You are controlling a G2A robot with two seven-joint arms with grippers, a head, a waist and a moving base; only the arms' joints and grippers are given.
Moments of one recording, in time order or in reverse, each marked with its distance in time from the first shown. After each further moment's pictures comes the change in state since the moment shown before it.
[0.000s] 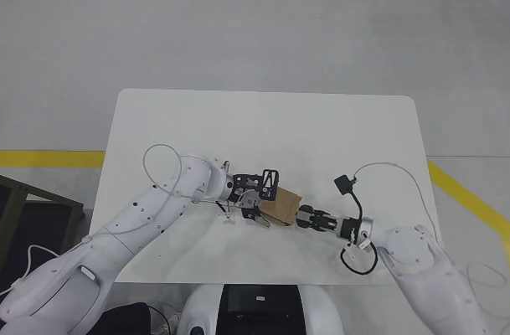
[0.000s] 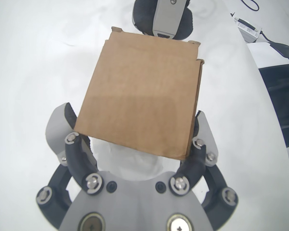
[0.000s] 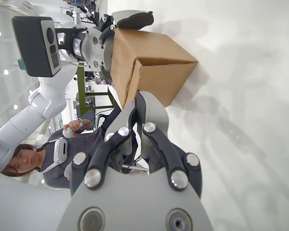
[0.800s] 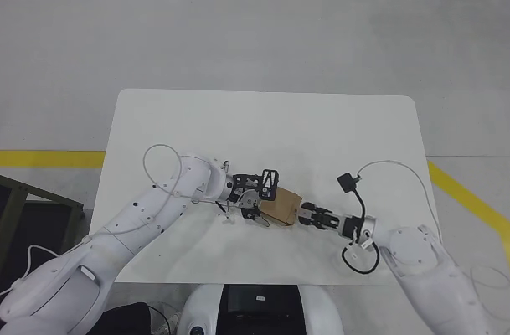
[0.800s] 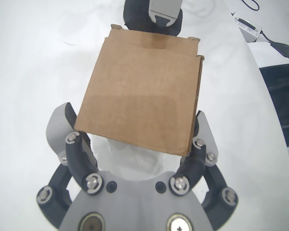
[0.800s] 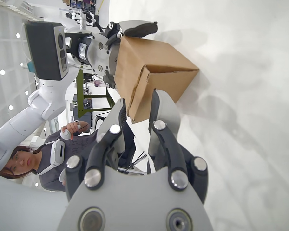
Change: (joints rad) left arm 0.001 0.001 -0.003 0.001 0.004 0.000 0.000; right arm -0.025 0.006 0.032 -0.033 -0.014 0.004 -0.017
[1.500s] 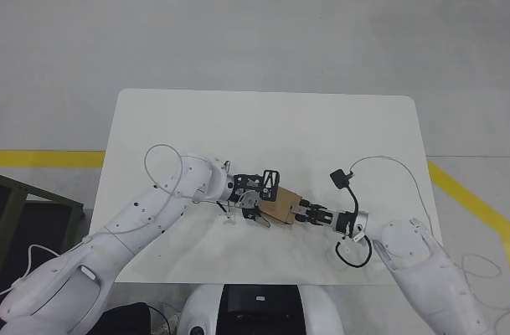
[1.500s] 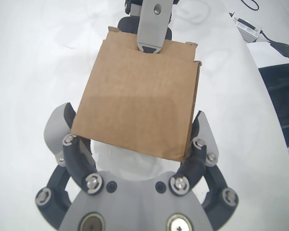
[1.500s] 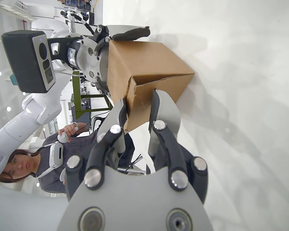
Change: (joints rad) left arm -0.002 -0.002 0.006 -0.003 0.013 0.000 0.016; right arm 0.077 -0.014 -0.067 0.054 -0.014 0.034 -0.009
